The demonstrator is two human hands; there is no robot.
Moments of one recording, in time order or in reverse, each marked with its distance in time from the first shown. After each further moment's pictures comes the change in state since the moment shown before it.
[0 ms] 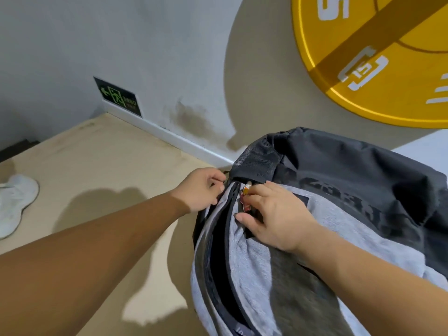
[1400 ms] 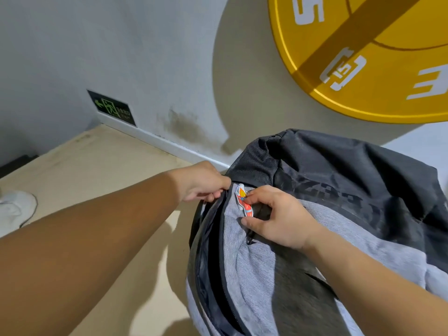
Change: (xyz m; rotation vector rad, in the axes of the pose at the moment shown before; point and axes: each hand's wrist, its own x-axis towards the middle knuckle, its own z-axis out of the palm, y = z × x) left_hand 0.023 0.076 -0.002 0.022 -0.203 -0.444; right_hand -0.013 0.021 0.003 0.591 0.148 0.162
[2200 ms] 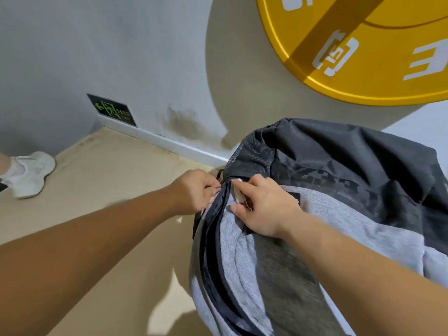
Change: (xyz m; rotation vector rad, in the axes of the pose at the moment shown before) left_hand -0.023 -0.042 -0.004 0.352 0.071 0.409; right_hand 0.010 -0.031 0.008 -0.311 -0.156 0.157
